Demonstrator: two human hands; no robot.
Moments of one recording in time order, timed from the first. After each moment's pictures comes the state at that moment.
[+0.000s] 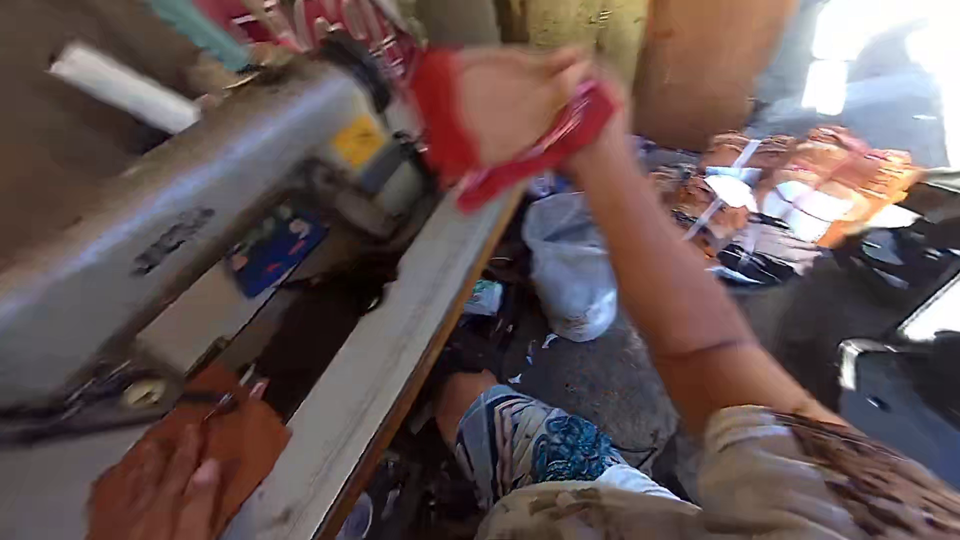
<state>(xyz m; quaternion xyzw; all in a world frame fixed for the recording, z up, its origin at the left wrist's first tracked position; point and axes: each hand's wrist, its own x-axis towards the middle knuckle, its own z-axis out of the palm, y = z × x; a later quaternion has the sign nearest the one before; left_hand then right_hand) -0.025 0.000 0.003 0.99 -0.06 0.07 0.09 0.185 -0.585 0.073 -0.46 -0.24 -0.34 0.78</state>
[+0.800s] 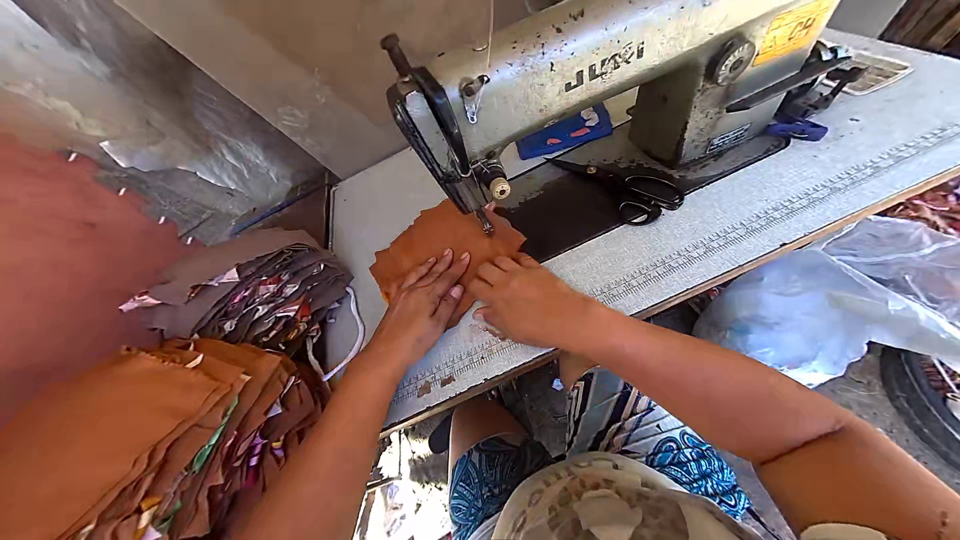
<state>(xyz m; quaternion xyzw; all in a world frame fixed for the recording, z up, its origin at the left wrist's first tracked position) -0.057 -0.010 0.000 0.99 0.03 0.08 0.13 0.045 -0.204 0.017 -0.78 -0.60 0.04 0.16</state>
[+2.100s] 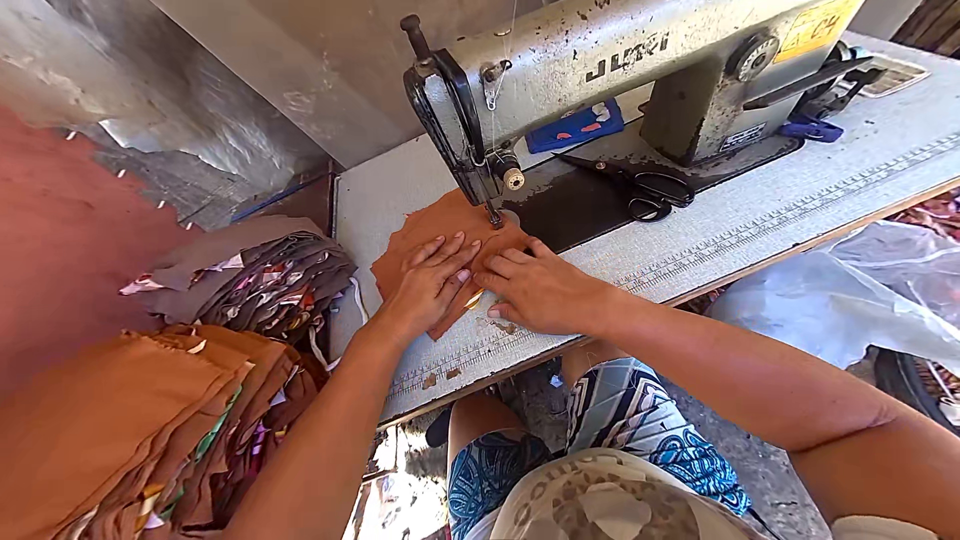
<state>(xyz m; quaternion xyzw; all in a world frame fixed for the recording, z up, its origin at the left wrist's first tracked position) -0.039 0.015 -0.012 0.98 -0.06 0.13 0.12 0.059 -0.208 0.012 -0.76 -0.64 0.03 0.10</state>
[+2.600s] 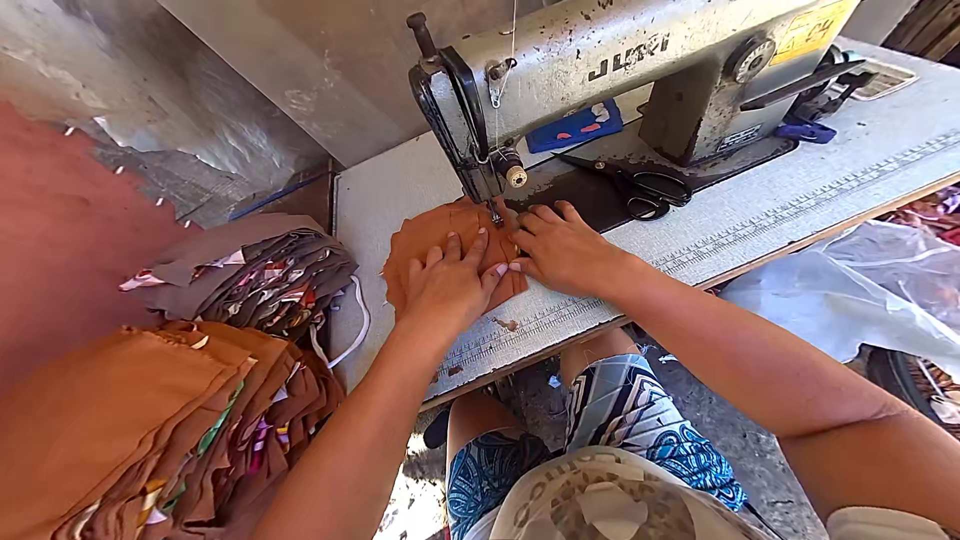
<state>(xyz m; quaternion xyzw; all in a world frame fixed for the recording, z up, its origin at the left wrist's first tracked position) -0.029 -0.060 0.035 0.98 0.17 -0.04 0.00 0.093 -0.215 0.023 -0.84 -0.54 -0.01 0.08</state>
